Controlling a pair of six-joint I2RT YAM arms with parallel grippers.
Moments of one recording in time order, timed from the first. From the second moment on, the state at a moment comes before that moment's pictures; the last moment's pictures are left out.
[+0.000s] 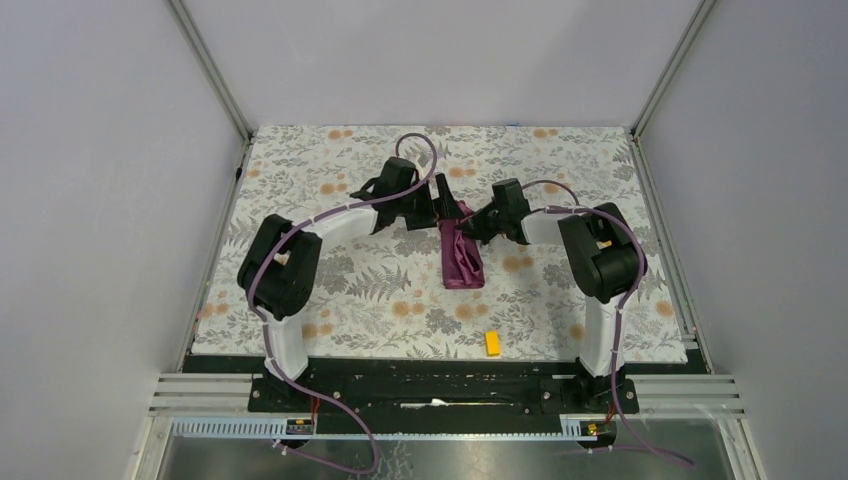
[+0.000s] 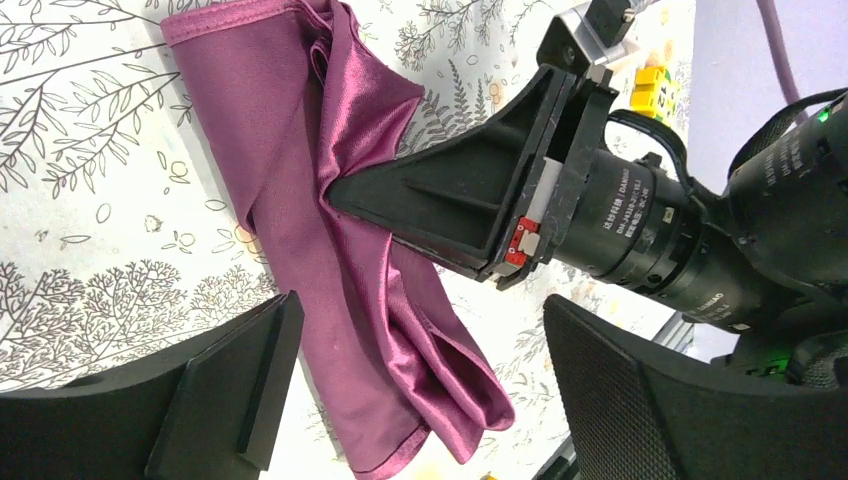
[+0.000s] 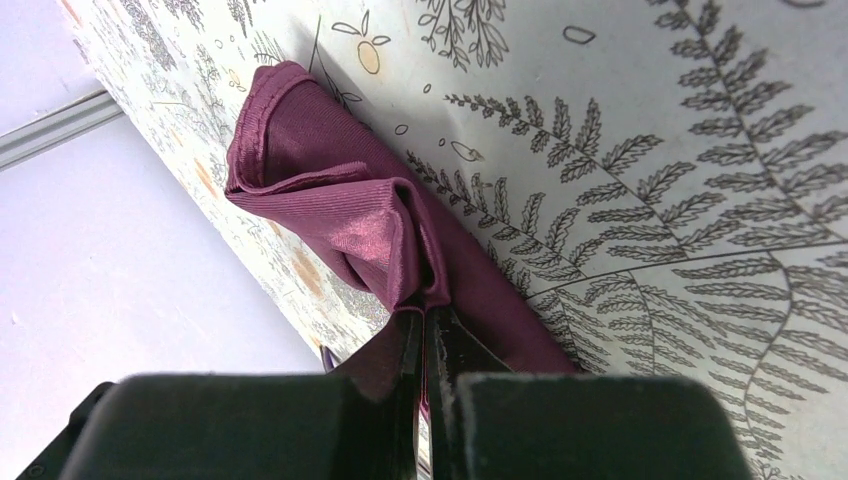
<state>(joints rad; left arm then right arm) -0.53 1.91 1.28 -0.04 0.37 -0.73 0.38 2.02 1.08 0.11 -0.27 1.35</state>
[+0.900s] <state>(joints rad) -0.65 2.08 1.37 -0.13 0.18 -0.71 0.39 2.02 1.11 0.06 -0.27 1.35</state>
